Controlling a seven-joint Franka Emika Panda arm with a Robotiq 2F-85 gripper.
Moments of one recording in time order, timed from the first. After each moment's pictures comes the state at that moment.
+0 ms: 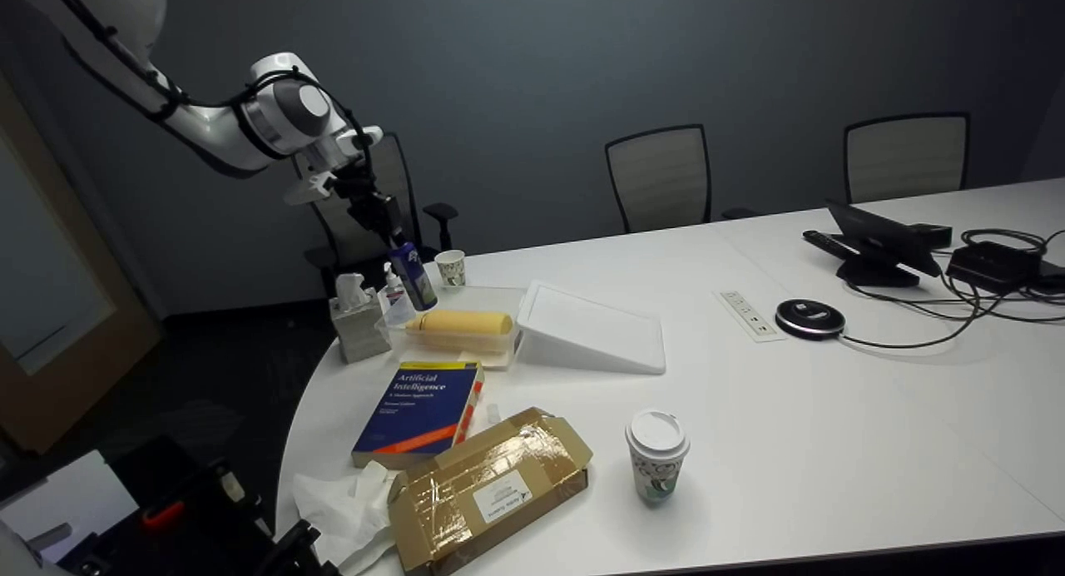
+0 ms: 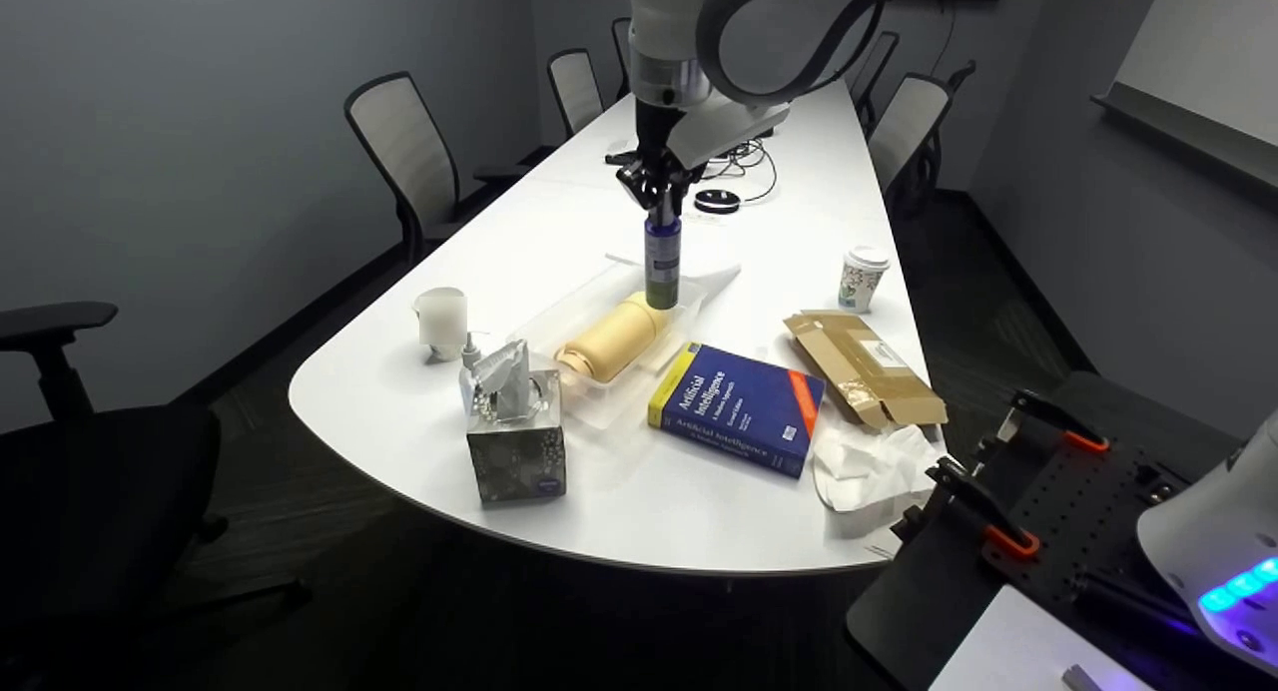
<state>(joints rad) 0.31 0.29 -0.02 -2.04 -0.47 2.45 0.63</state>
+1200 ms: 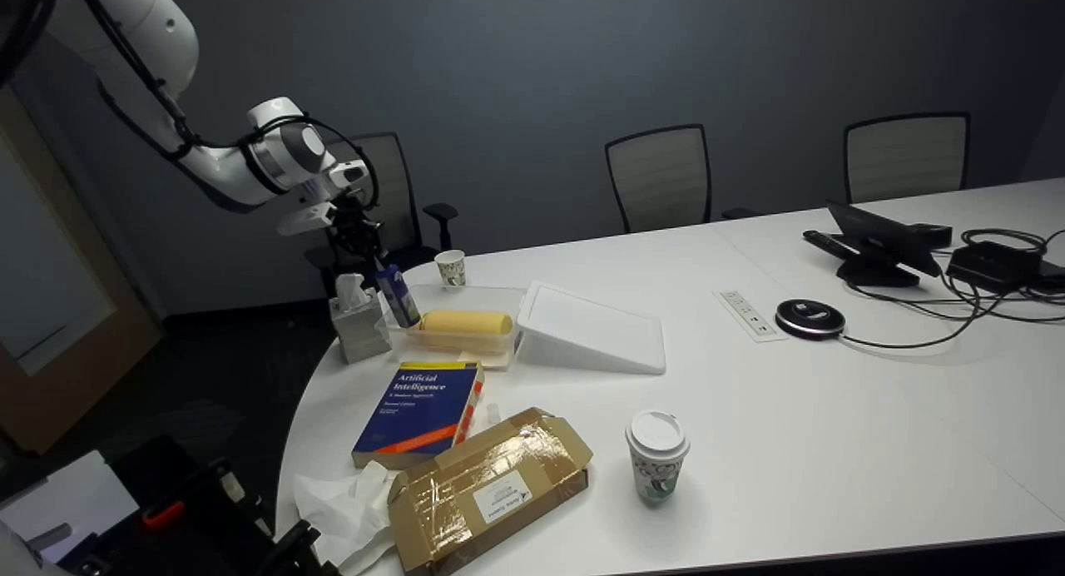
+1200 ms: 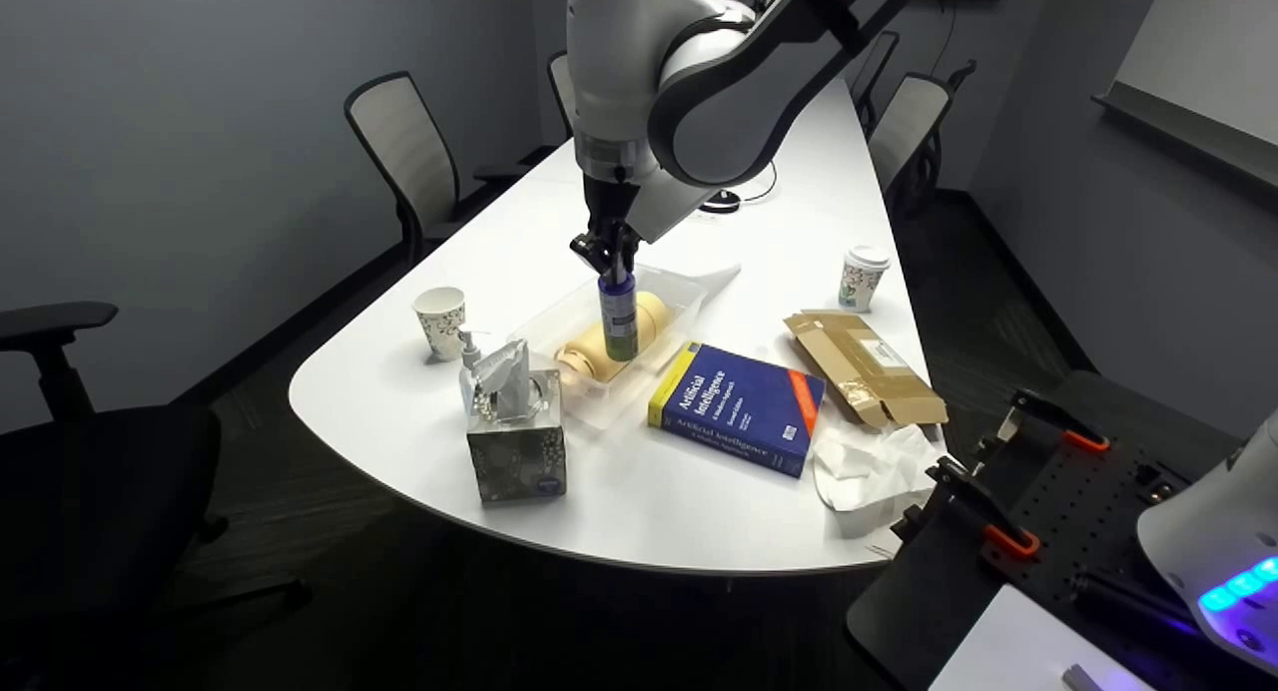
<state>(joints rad) 0.37 0.47 0.02 -1.95 -0.52 2.53 0.59</state>
